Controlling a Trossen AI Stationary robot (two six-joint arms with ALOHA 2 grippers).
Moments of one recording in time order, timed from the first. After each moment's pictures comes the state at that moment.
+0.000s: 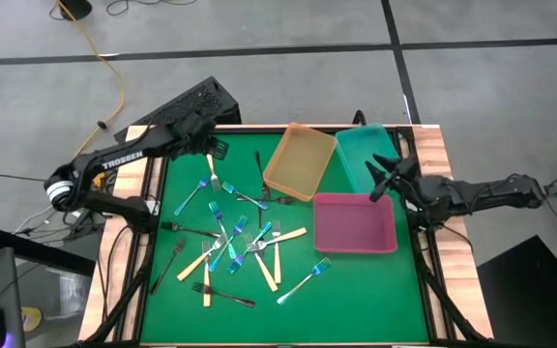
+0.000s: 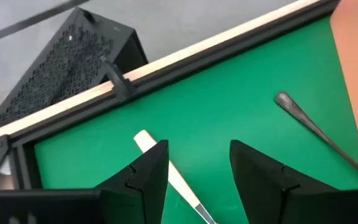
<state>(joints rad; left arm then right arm) 0.69 1.29 0.96 -0.65 -0.34 -0.36 0.11 0.42 0.36 -0.07 0.92 0.15</state>
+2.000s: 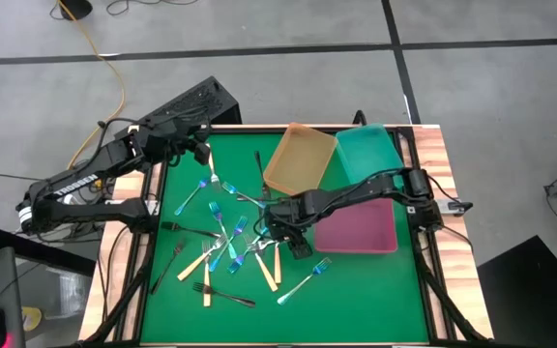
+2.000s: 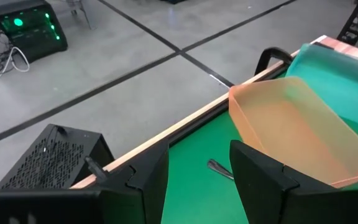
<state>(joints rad) 0.51 0.88 0.96 -0.58 -0.36 -0.20 0.09 2.05 1.54 -0.75 -0.10 -0.19</state>
